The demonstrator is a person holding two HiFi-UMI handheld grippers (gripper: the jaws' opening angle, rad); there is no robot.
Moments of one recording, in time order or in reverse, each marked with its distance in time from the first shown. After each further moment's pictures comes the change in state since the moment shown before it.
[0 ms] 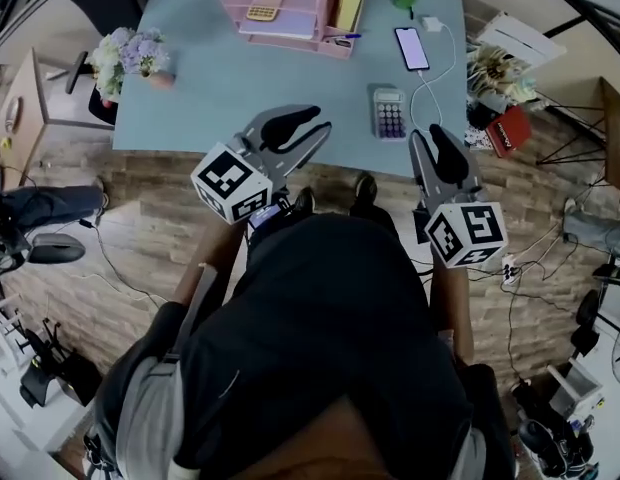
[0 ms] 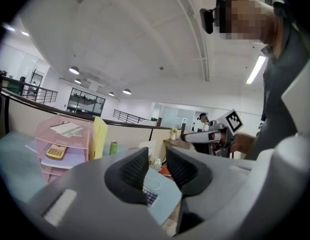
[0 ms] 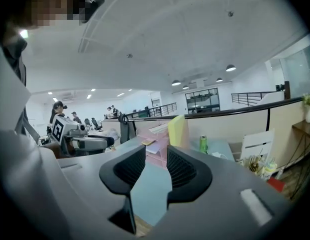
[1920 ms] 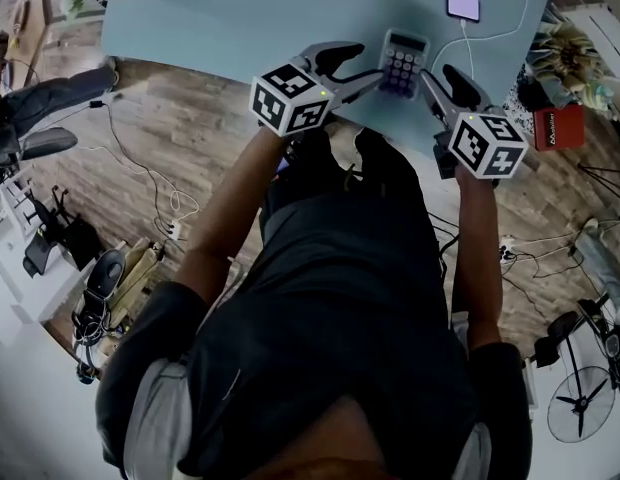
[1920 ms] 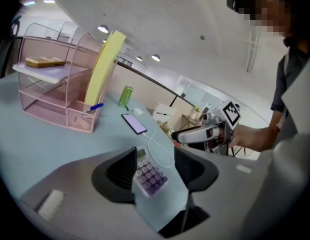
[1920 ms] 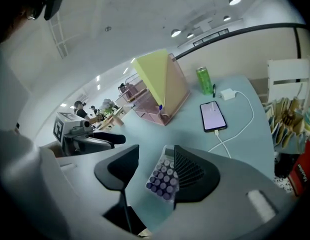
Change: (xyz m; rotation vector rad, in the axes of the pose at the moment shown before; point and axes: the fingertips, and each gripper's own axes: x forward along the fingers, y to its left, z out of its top) left arm 0.177 0.052 -0.200 -0.359 0.345 0.179; right arm 0.131 -0.159 -0.196 0.253 0.481 0.297
